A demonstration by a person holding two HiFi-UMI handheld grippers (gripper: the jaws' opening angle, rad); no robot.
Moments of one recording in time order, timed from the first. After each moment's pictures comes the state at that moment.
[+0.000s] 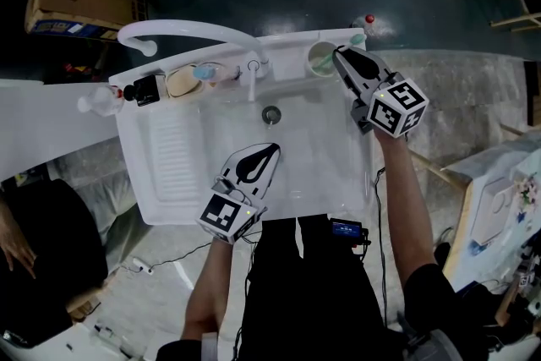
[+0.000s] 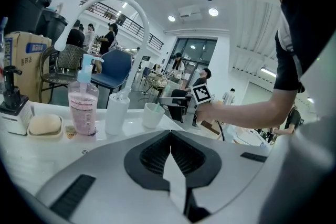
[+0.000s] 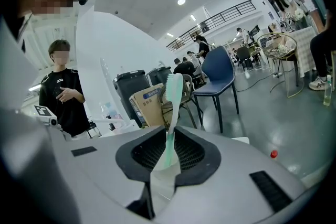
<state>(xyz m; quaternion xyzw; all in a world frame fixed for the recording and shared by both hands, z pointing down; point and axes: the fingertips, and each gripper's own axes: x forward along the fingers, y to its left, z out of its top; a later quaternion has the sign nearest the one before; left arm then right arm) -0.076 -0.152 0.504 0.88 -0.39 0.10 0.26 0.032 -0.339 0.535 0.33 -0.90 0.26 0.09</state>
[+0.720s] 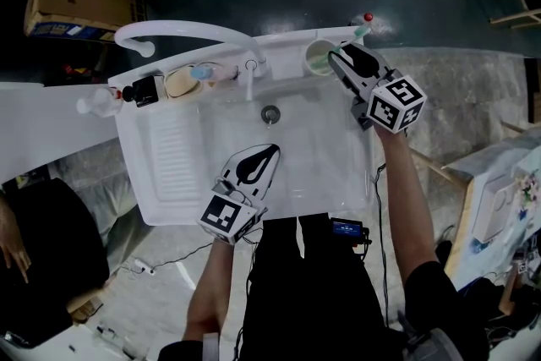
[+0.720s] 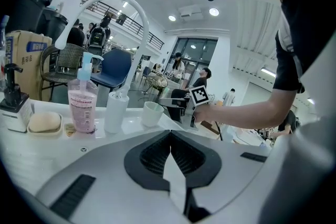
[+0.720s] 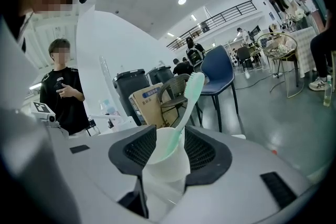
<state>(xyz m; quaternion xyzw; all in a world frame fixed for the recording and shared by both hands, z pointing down) -0.074 -0.148 0.507 0.87 -0.39 0.11 0.26 0.037 -0.341 0.546 0.33 -0.90 0.26 0.09</state>
